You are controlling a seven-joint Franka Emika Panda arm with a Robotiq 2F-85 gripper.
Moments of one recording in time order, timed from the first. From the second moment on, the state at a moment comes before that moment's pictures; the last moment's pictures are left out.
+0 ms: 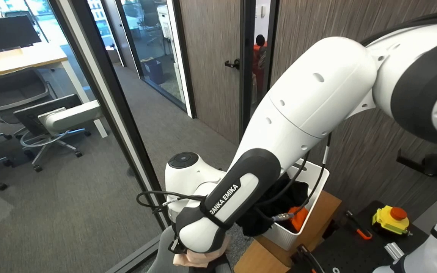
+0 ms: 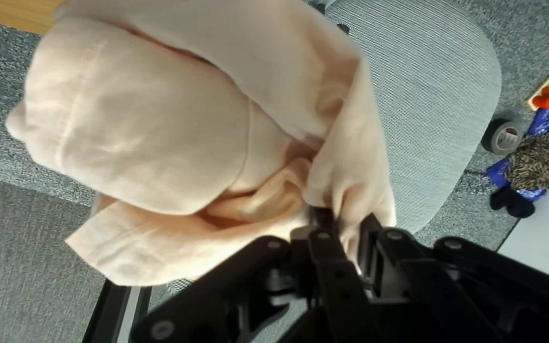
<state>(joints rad) 0.49 0.48 0.33 -2.12 0.05 2.68 0.11</state>
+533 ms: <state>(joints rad) 0.49 0.48 0.28 -2.09 0.04 2.67 0.11</state>
